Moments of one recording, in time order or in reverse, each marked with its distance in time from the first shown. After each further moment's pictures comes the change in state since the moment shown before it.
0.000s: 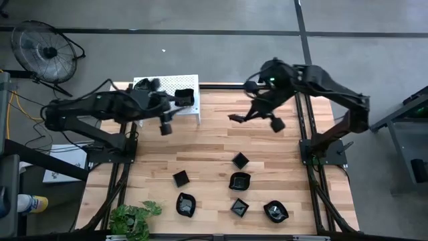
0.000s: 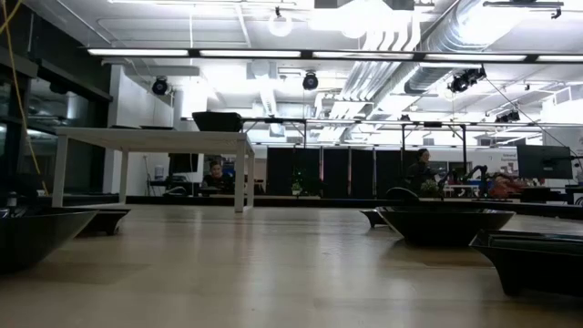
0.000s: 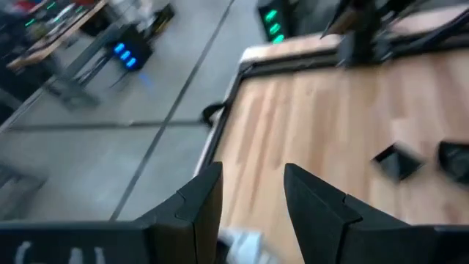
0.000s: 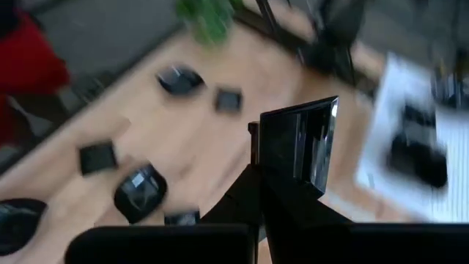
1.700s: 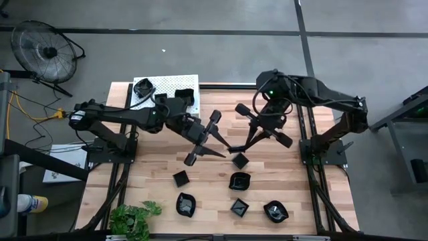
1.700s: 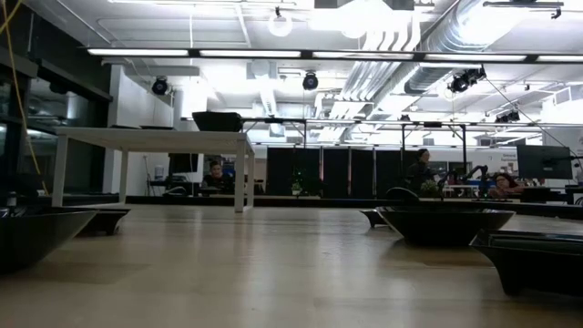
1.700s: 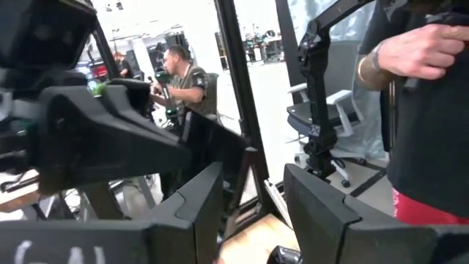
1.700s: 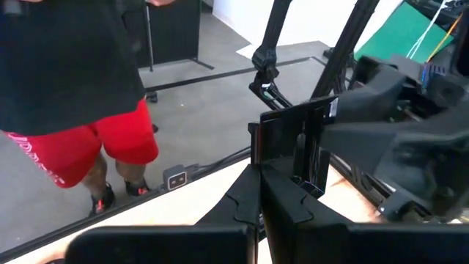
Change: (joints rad) left arm -0.011 0.377 0.001 0.880 0.937 0.048; right arm 0.158 0.025 -0.002 0.240 -0.375 -0.016
